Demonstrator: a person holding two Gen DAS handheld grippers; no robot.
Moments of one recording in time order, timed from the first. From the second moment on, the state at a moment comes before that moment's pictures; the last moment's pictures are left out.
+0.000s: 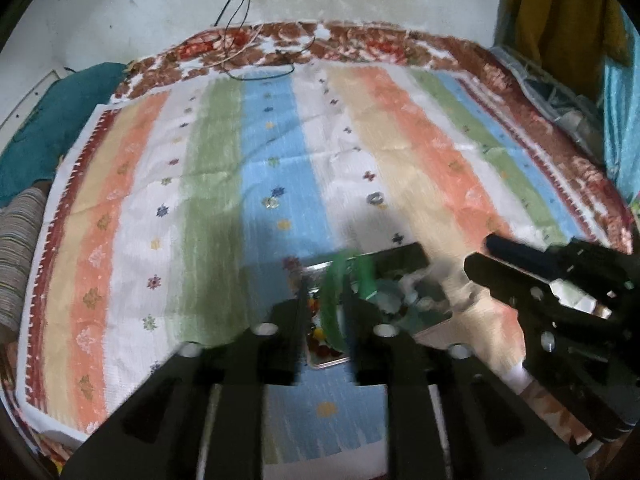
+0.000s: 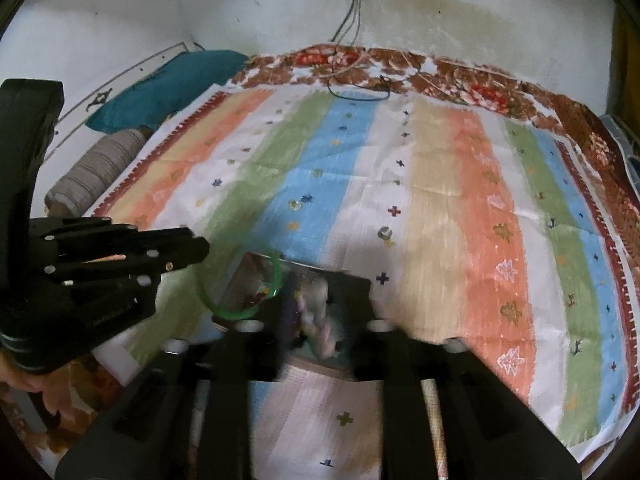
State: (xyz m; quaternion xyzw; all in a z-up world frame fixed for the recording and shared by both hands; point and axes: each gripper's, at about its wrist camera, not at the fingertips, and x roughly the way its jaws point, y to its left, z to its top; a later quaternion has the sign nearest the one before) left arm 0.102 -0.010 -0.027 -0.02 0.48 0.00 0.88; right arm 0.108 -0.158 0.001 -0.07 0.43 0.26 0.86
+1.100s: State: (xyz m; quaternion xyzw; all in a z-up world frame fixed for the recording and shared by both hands) left arm 0.144 0.046 -0.038 -0.11 0.49 0.05 0.86; right arm 0.162 -0.168 -0.016 -0.05 0.47 0.20 0.86
